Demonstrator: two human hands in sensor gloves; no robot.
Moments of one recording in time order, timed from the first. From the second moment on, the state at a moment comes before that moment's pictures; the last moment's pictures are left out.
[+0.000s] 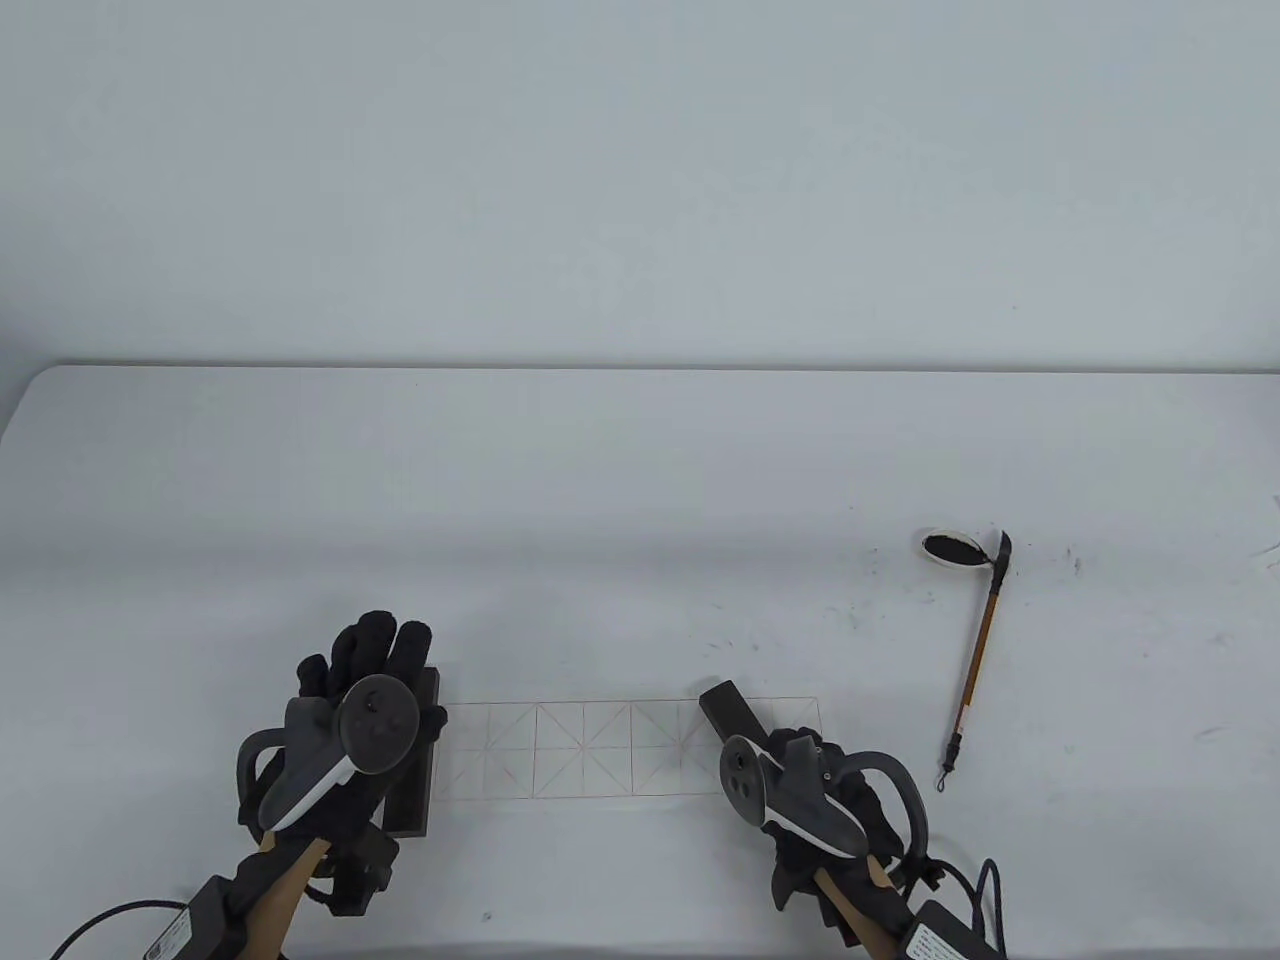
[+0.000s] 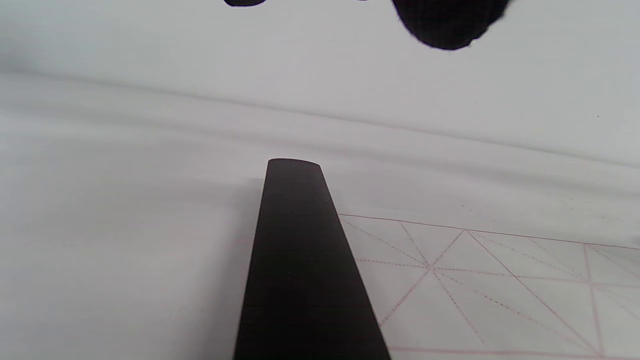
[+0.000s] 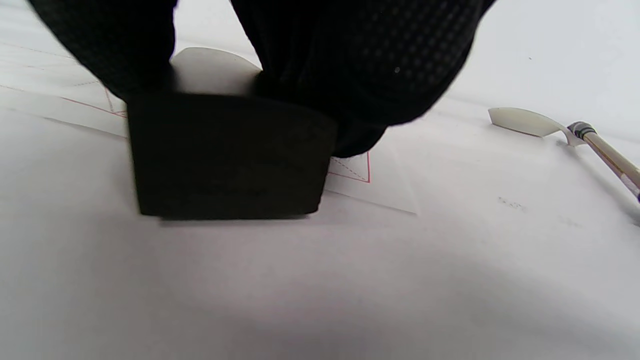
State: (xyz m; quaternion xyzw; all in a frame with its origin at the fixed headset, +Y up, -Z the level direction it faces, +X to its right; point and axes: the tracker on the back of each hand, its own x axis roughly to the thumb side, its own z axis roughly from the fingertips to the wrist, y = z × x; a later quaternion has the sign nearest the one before) left_hand -0.253 -0.701 -0.287 -0.05 0.00 0.07 1.00; right_hand 0.114 -0.731 -0.275 -0.06 -0.07 -0.99 0.11
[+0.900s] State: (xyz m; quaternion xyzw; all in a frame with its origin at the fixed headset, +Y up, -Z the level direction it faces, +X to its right) left_hand -0.254 -0.701 -0.287 -0.06 0.00 0.07 1.00; right_hand 0.164 -0.730 -0.286 0.12 -0.12 -0.98 0.09
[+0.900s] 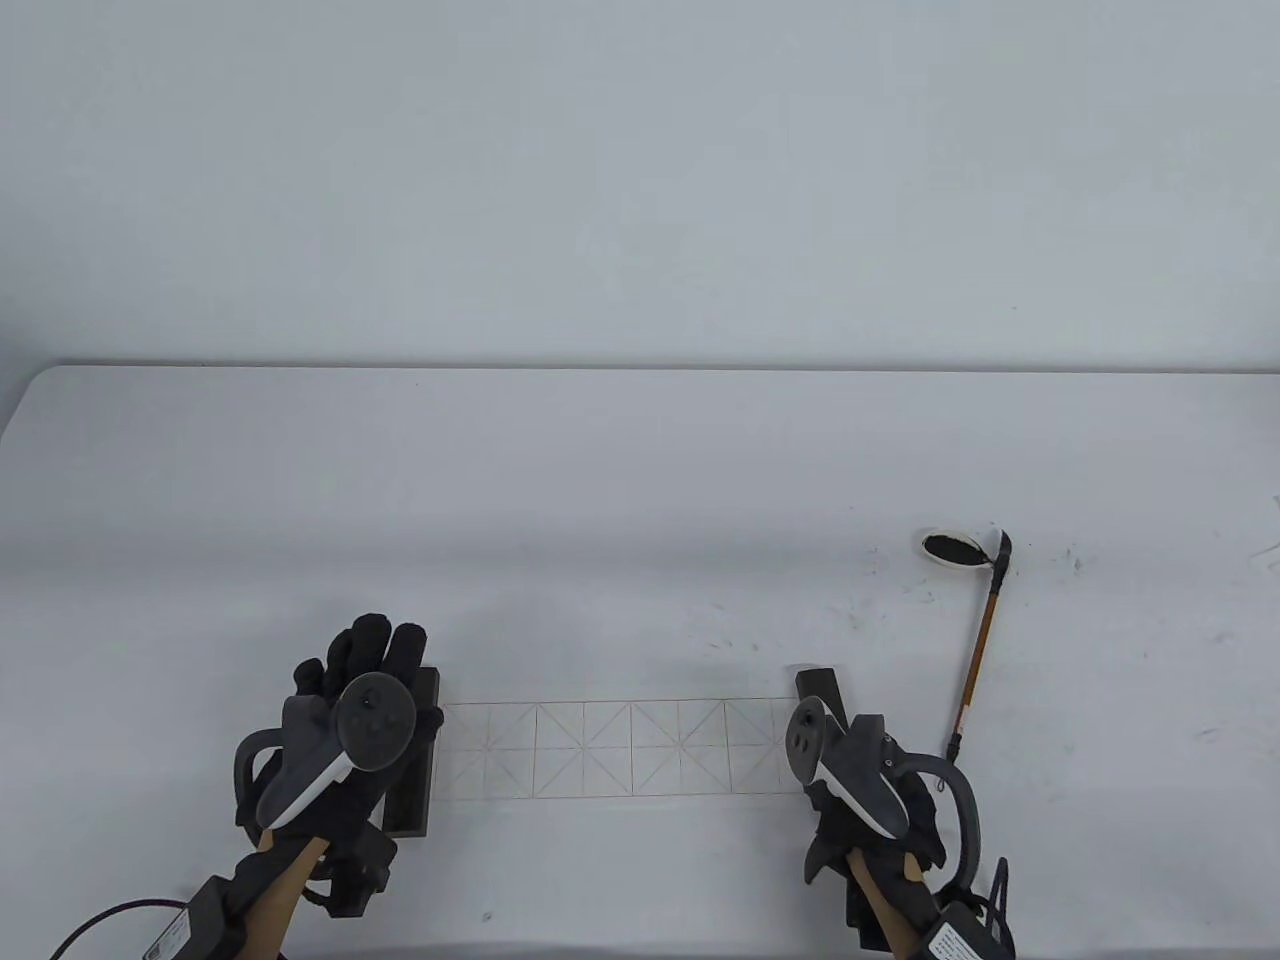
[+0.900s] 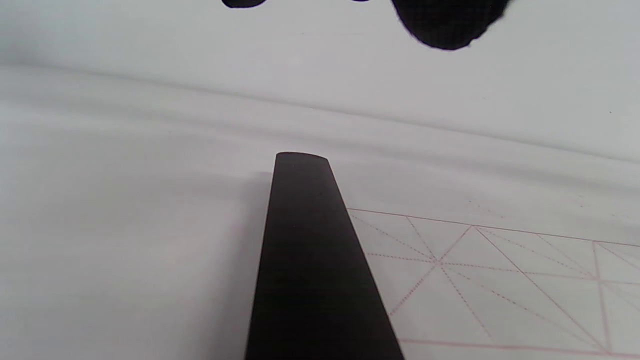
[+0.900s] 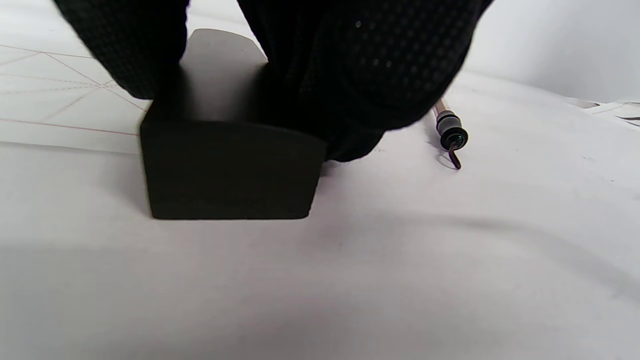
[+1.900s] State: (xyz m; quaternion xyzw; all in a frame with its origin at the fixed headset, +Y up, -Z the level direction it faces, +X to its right) left_hand -0.255 -0.702 -0.288 -0.07 0.00 0.07 1.00; right_hand 0.180 -0.721 -0.288 0.14 -0.13 -0.98 0.03
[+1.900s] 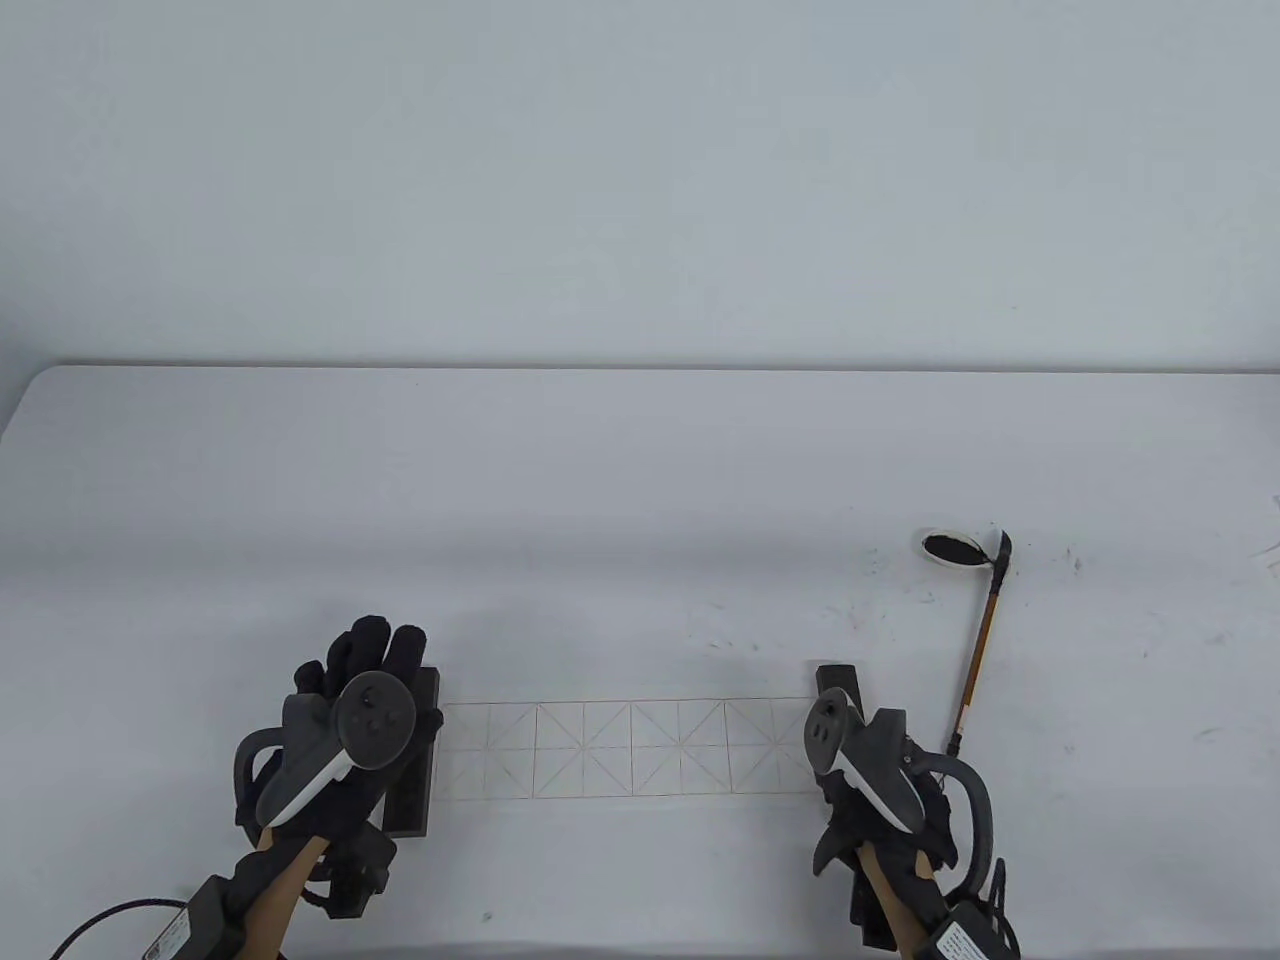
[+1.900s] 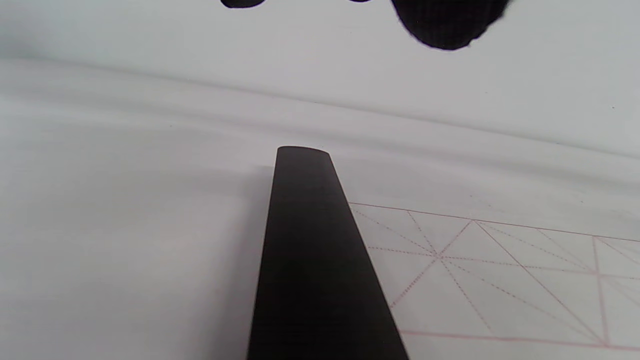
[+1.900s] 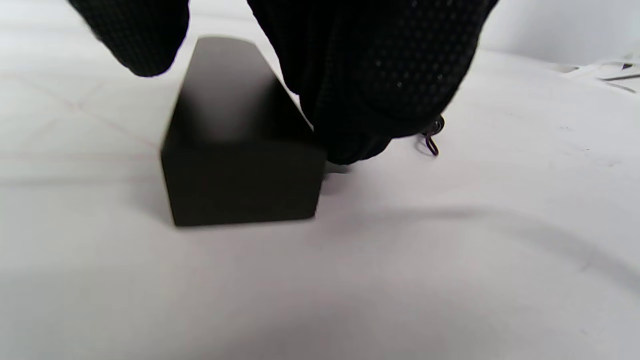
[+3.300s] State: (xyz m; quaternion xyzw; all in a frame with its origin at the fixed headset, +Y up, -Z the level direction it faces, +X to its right) left_hand -0.272 -0.701 -0.291 -0.08 0.06 0.10 0.99; right_hand 0.288 -0.771 -0.394 -0.02 -0.06 -0.92 0.38
